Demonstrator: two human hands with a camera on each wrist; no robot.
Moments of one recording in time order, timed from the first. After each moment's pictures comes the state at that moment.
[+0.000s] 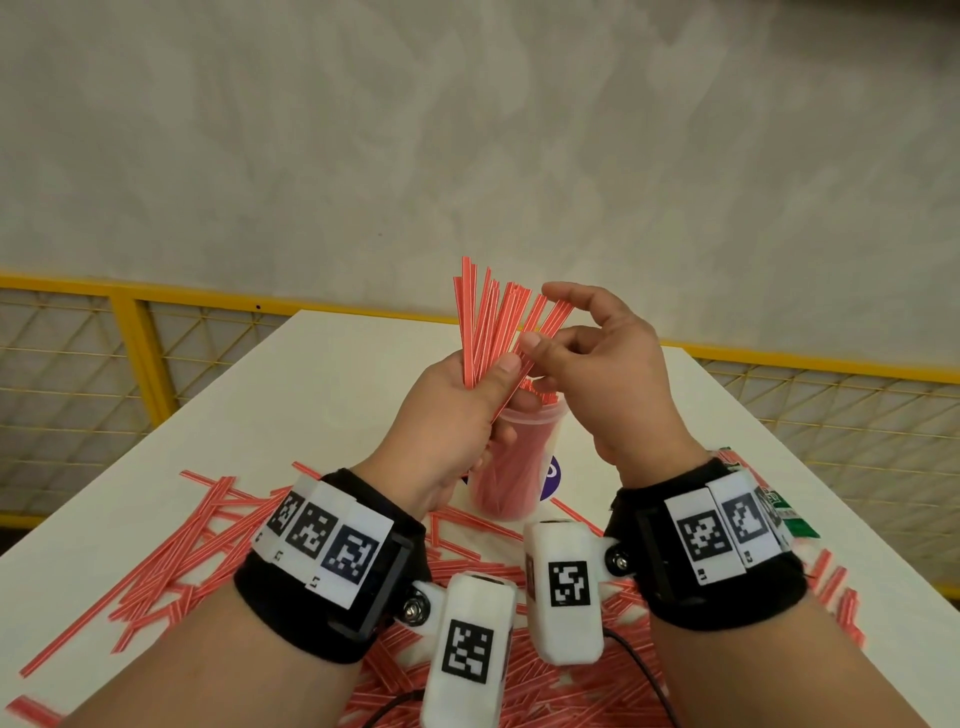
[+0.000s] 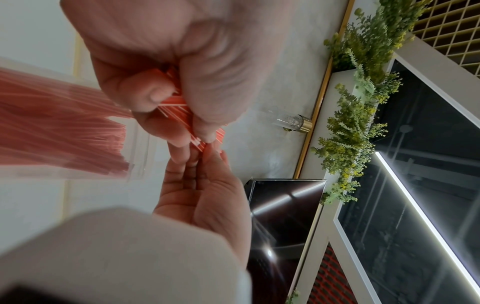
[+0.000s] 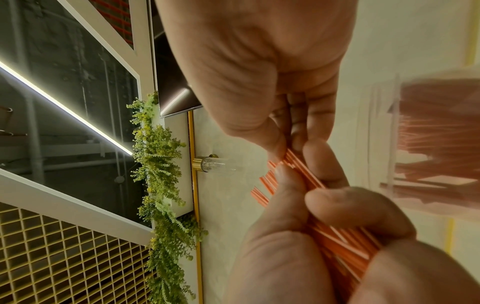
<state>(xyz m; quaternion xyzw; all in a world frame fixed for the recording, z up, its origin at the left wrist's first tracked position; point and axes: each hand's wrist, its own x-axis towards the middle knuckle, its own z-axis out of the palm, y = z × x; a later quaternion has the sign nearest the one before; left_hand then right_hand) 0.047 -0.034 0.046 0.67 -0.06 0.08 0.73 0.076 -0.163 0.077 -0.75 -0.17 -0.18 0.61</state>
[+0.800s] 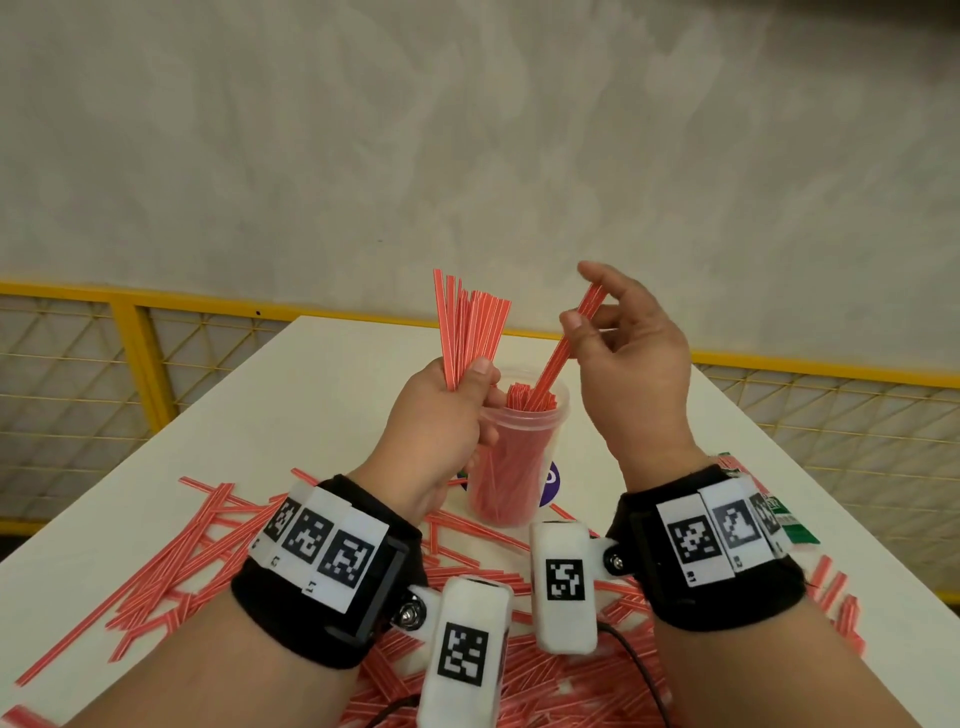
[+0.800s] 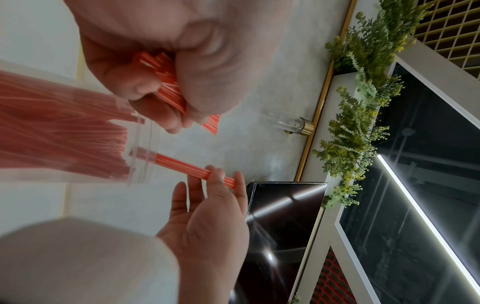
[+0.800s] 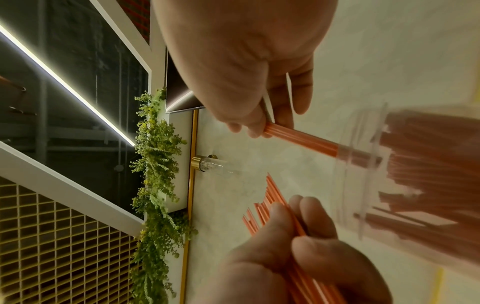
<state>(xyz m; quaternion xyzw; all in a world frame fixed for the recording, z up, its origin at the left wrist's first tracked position) 0.053 -0.029 0.042 0.69 0.01 0.11 0.72 0.089 -0.173 0.070 -0.72 -0.18 -0.37 0.56</state>
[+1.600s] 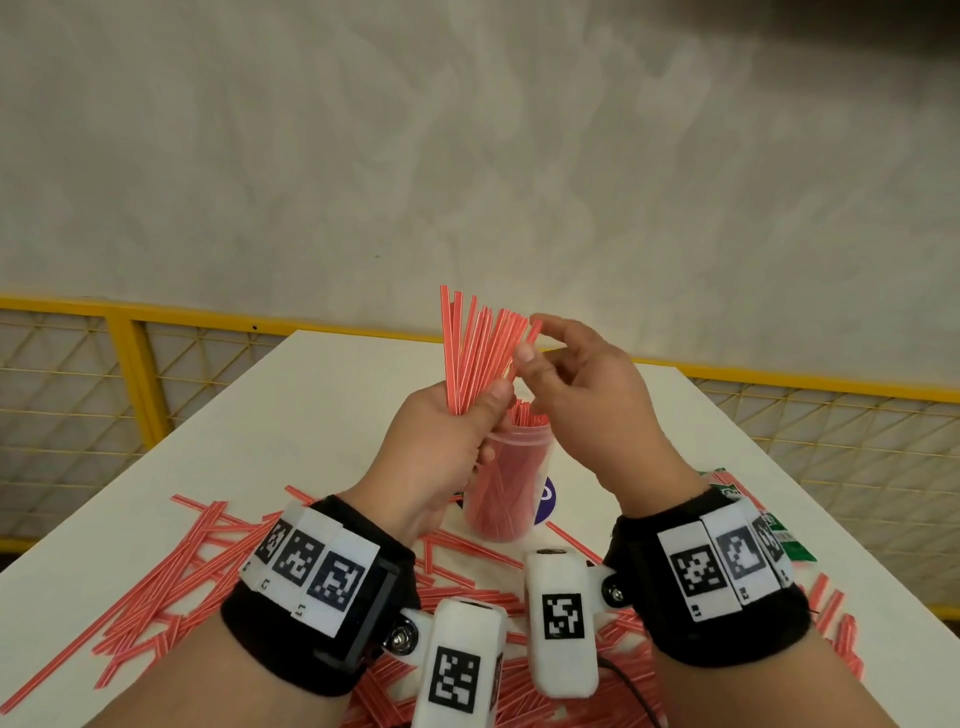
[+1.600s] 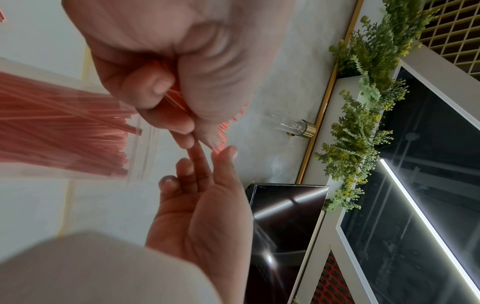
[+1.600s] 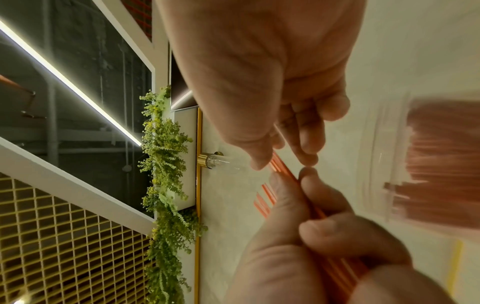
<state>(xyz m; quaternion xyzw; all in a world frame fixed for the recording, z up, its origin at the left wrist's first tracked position) 0.053 -0.030 0.041 0.65 -0.02 0.08 0.75 0.076 -0.163 0.077 -0.82 -0.18 -0.20 0.51</state>
